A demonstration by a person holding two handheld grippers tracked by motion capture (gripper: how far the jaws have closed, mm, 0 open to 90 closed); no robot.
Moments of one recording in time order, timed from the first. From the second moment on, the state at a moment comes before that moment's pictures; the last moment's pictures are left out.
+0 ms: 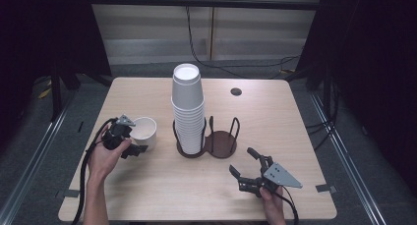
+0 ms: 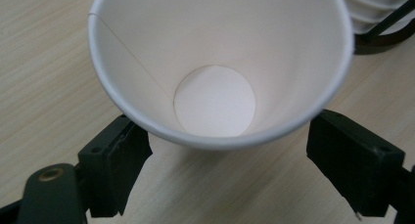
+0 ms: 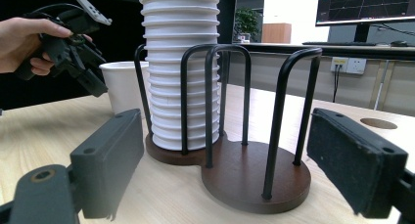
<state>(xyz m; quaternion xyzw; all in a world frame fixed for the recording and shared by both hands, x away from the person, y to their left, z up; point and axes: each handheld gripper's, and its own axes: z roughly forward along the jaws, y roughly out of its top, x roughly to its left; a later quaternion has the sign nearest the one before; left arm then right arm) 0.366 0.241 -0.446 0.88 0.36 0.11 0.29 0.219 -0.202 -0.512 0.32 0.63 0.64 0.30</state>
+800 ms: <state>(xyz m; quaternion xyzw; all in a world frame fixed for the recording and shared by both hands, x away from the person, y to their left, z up) 0.307 0.255 -0.443 0.77 0.40 0.18 0.47 0.219 -0.202 -0.512 0.32 0.63 0.64 0.30</state>
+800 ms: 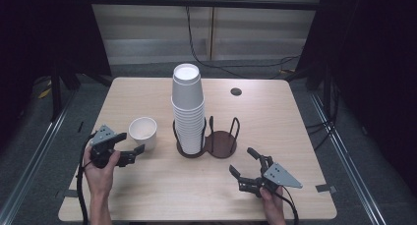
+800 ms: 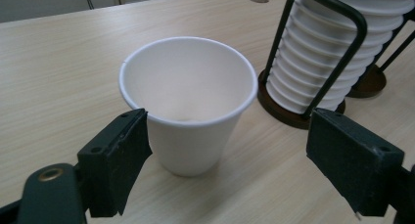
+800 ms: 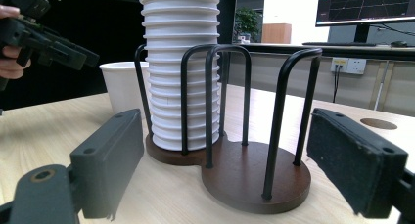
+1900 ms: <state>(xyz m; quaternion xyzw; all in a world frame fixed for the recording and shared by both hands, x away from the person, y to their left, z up) 0.248 0.189 -0.505 0.69 0.33 0.23 0.60 0.220 -0.202 -0.512 0.32 0.63 0.64 0.30</state>
